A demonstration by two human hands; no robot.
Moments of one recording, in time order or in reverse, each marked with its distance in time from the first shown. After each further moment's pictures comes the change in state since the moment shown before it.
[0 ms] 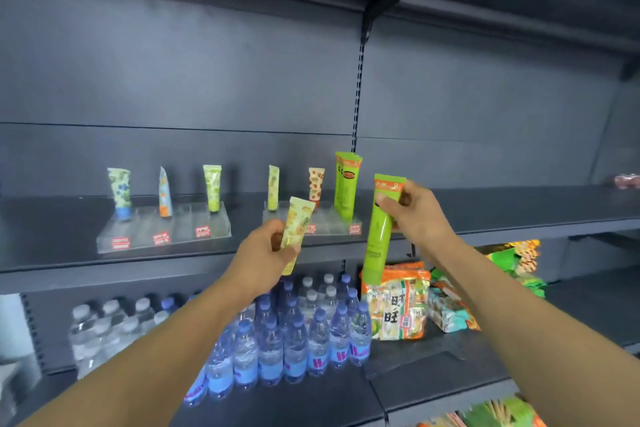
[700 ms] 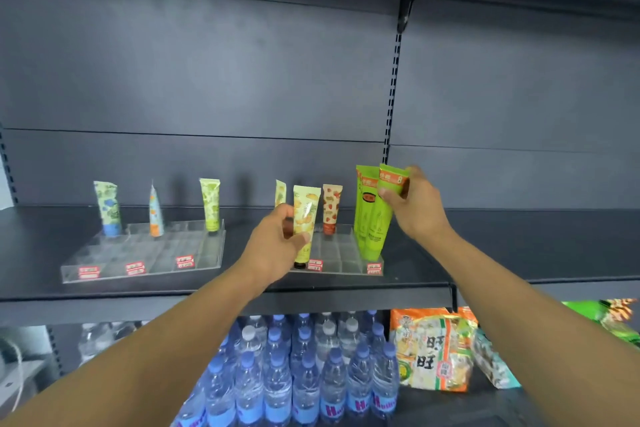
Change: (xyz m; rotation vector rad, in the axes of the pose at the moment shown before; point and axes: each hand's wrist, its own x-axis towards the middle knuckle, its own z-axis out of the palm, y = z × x) left_hand 0.114 0.005 0.029 0.031 0.139 -0.055; right_hand 0.142 0.040 0.023 -0.343 -0.009 -0.171
